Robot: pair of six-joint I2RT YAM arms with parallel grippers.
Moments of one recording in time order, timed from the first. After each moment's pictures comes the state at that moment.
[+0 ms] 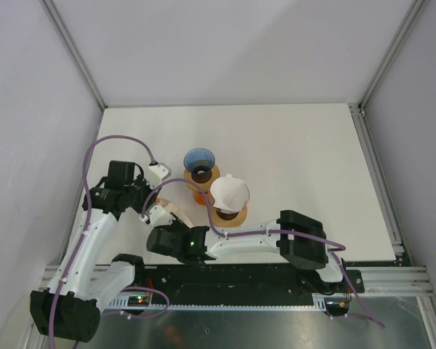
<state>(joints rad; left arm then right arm) -0.14 0.91 0.85 -0.91 0.27 0.51 1.48 2.05 1.58 -0.40 0.65 0.37</state>
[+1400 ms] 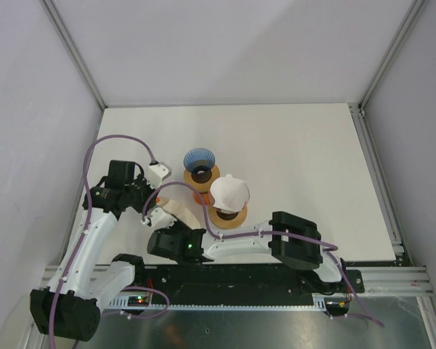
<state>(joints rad) -0.14 0.92 0.85 -0.91 0.27 0.51 1.48 2.10 1.57 -0.39 0.76 0.32</state>
